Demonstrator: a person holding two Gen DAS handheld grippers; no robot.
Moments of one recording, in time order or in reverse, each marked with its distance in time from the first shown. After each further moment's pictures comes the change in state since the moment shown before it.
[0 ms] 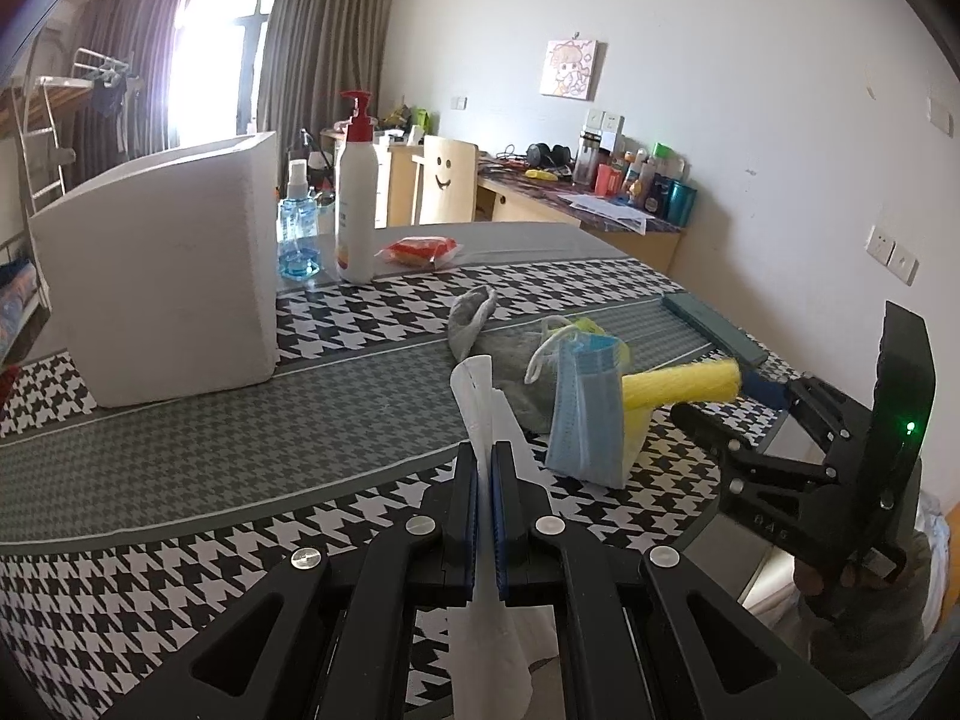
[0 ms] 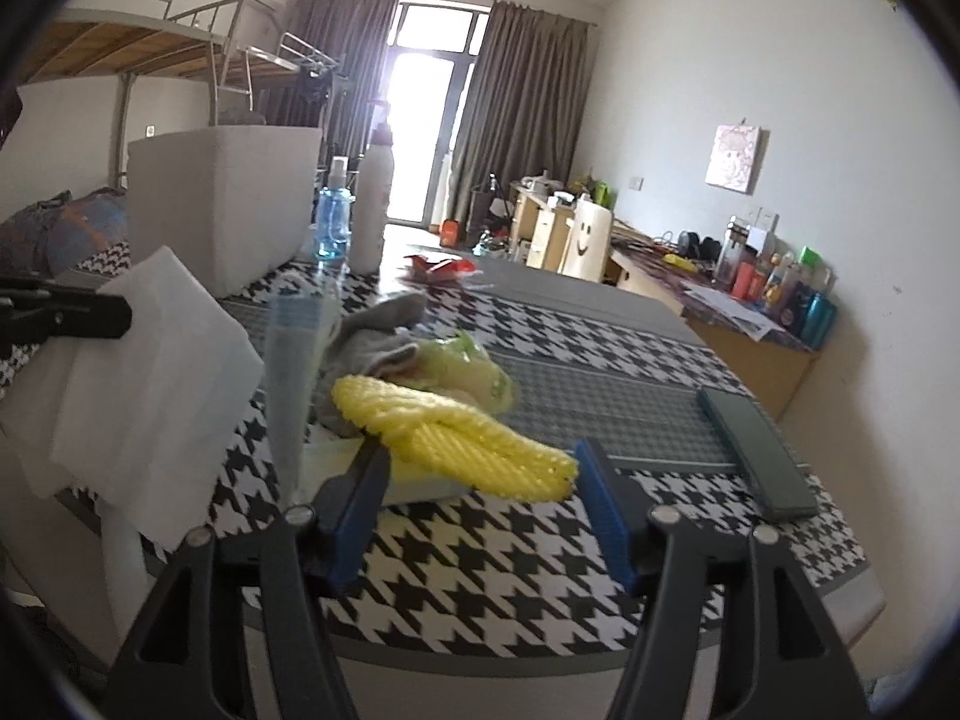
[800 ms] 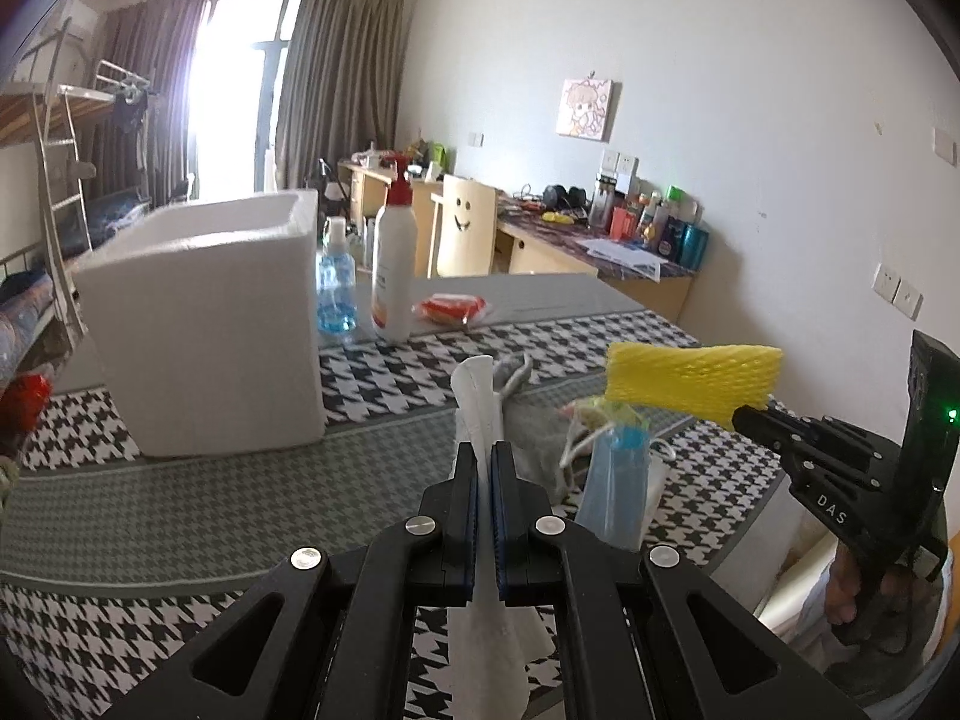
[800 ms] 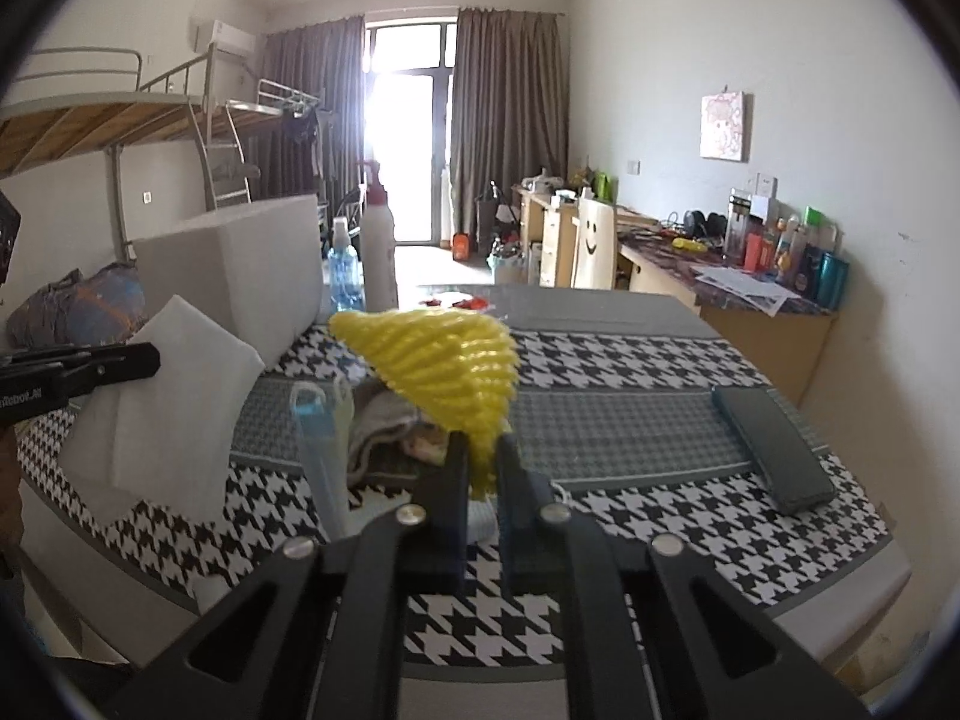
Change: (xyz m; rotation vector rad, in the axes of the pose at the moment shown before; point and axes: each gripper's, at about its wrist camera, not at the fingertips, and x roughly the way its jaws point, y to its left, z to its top) left arm -0.029 0.020 0.032 -0.014 -0.094 0.027; right arm -0.022 -0.011 0.032 0.161 -0.024 0.071
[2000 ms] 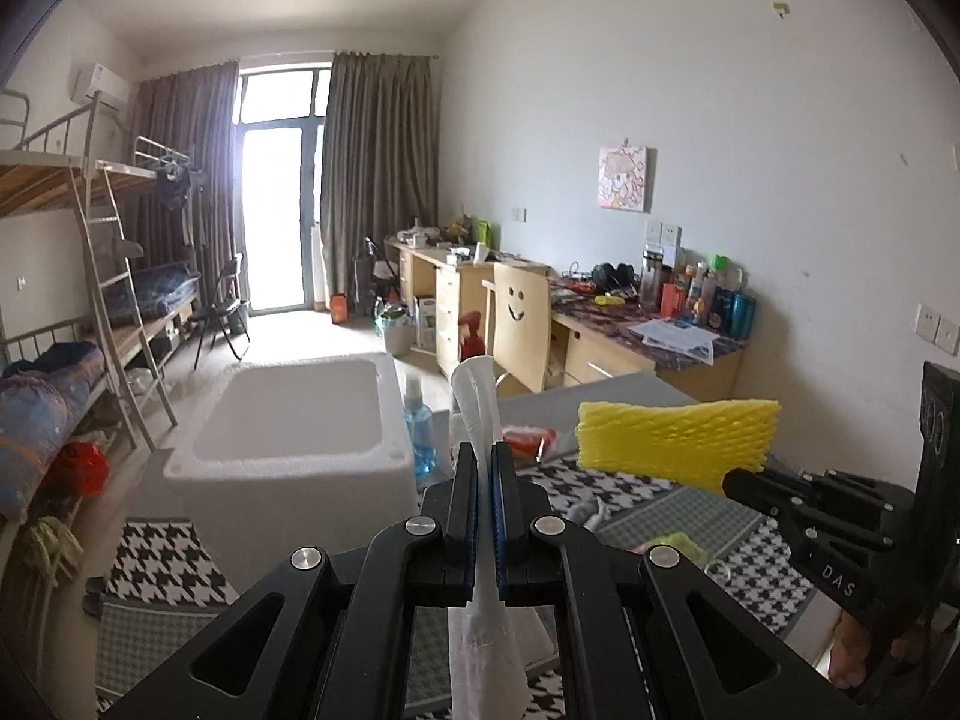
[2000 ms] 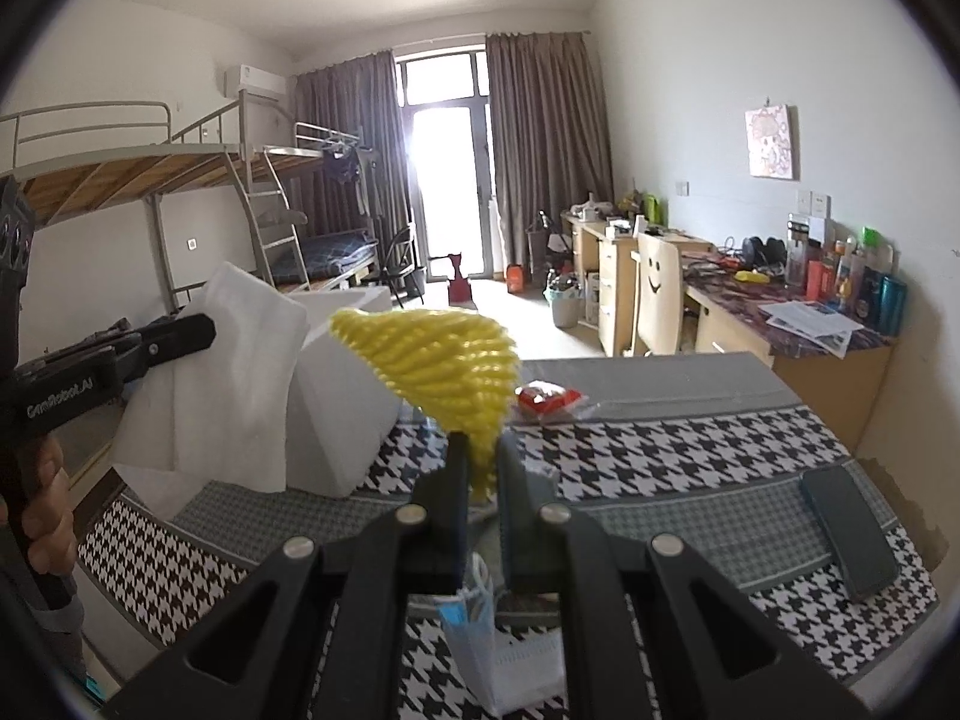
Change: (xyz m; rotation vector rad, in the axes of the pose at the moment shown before) left arm -0.021 0.027 0.090 0.043 -0.171 0.136; right arm 0.018 0.032 0.078 0.043 -0.067 0.149
